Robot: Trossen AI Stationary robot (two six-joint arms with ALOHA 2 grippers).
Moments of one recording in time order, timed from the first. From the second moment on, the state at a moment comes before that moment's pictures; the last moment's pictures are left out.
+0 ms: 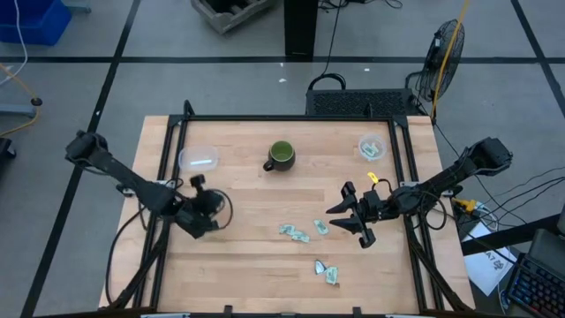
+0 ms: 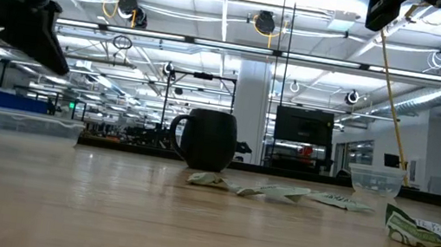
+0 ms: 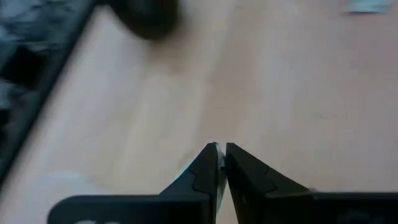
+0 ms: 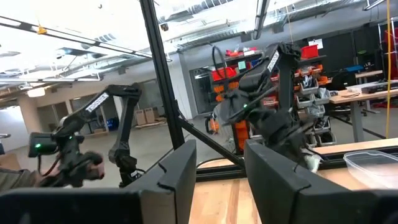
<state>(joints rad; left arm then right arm) -0.54 1.08 0.60 -0.71 -0.73 -0.57 0.43 1.18 0.33 1.12 0.24 0.17</state>
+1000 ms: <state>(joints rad) 0.00 0.84 0.54 -0.90 -0.91 -0.89 0.42 1.18 0.33 1.11 0.24 0.17</state>
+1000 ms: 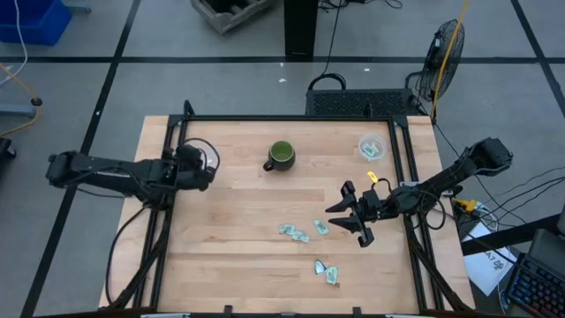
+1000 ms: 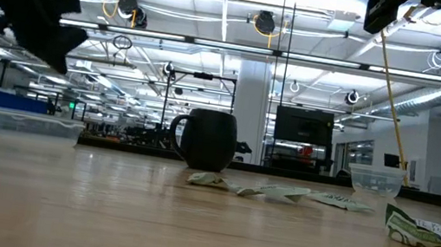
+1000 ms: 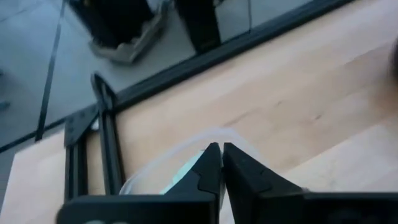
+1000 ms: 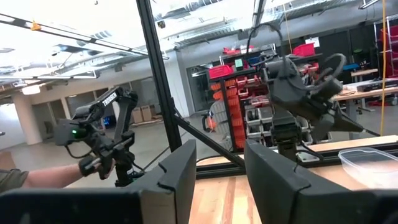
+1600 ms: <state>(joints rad) 0.23 0.84 0.31 -0.48 -0.76 -0.63 0.42 1.18 0.33 1.10 0.29 0.14</state>
